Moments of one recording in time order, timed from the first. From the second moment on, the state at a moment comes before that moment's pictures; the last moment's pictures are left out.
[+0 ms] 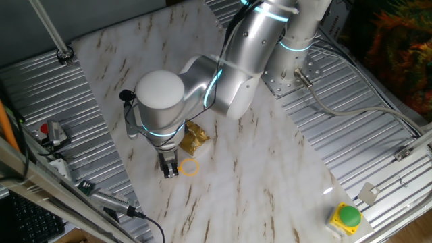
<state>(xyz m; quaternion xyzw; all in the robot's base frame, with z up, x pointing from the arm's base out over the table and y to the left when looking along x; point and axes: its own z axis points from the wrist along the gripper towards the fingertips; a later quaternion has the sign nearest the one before) 0.599 0.205 0.040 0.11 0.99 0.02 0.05</state>
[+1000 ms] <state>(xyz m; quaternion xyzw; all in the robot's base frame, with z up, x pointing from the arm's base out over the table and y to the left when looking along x) 0.601 0.205 0.026 0.10 0.99 0.02 0.05</state>
